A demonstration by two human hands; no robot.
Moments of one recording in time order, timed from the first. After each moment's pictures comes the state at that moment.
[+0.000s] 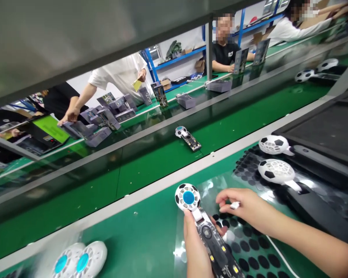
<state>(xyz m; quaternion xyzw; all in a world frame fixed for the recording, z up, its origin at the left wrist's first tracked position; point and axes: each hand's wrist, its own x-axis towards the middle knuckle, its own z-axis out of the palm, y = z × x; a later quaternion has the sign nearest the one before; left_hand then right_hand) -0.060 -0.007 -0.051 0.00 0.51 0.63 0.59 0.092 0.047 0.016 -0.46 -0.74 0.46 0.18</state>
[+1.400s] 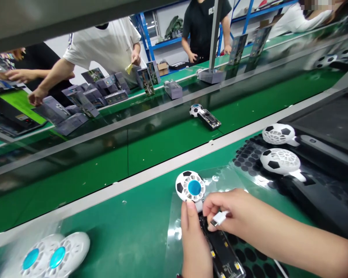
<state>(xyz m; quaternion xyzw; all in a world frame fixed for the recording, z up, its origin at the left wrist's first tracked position) -0.041 -0.033 -0.010 0.10 0.64 0.58 0.50 0.062 0.023 0.043 -0.45 -0.71 0.53 0.07</state>
